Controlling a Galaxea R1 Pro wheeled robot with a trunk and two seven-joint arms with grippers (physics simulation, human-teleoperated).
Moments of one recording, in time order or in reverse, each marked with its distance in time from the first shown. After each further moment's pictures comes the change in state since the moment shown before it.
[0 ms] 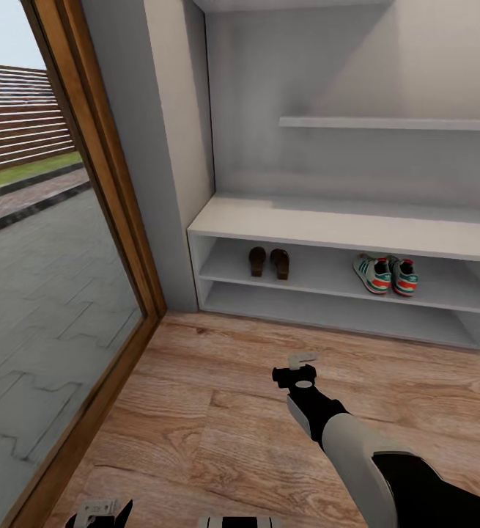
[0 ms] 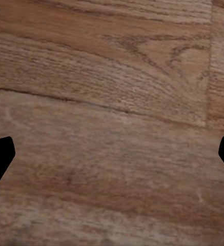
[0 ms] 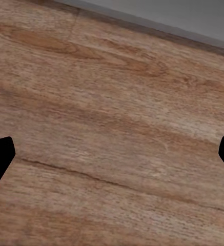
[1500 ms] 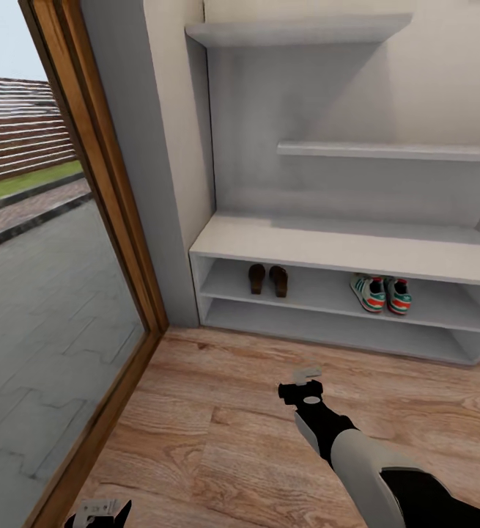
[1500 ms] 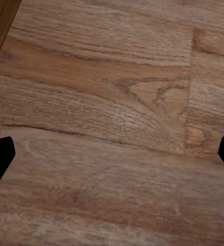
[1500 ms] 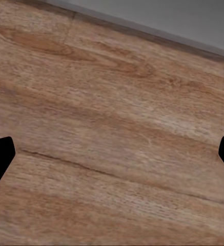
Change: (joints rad) left arm 0.000 0.003 0.002 0.000 0.000 0.001 0.001; right arm 0.059 -0.032 0.001 0.007 0.004 -0.007 0.031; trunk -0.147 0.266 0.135
